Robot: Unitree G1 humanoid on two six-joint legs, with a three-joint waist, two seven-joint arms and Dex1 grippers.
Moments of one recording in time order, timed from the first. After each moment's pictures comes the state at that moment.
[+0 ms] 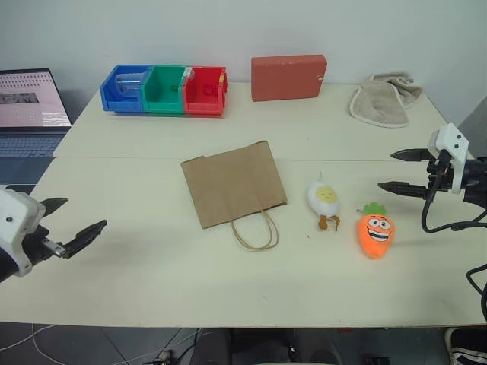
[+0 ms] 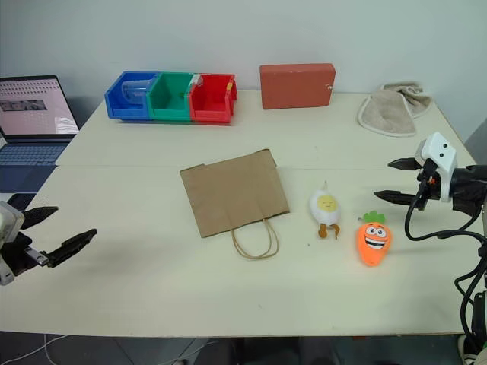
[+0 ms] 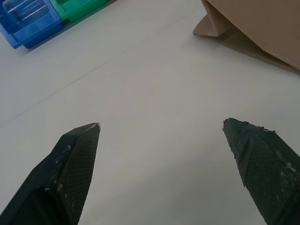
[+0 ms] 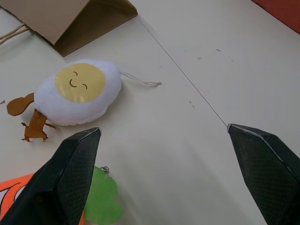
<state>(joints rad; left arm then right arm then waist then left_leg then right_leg) 0.32 0.91 0.73 -0.27 -0.47 0.39 -0.86 -0.69 -0.95 -0.07 0.52 0.19 0.14 1.34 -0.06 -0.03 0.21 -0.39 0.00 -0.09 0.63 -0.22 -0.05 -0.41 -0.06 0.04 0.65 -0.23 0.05</state>
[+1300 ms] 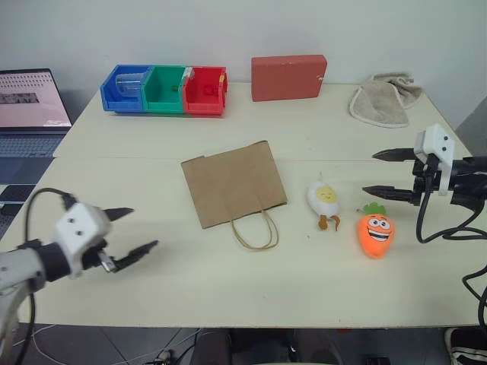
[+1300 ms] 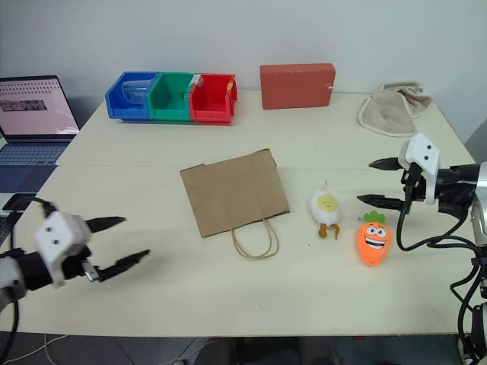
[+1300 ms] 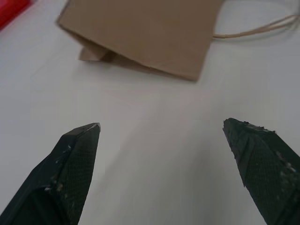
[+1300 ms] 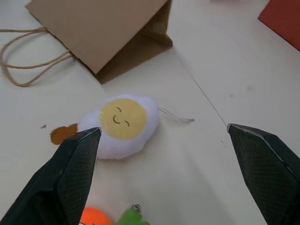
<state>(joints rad) 0.24 0.91 0.40 -0.42 -0.35 0.29 -0.97 -0.56 -0.94 -0.08 0.15 0.30 0.30 1.32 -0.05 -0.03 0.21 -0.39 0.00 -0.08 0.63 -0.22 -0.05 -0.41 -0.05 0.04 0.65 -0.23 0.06</state>
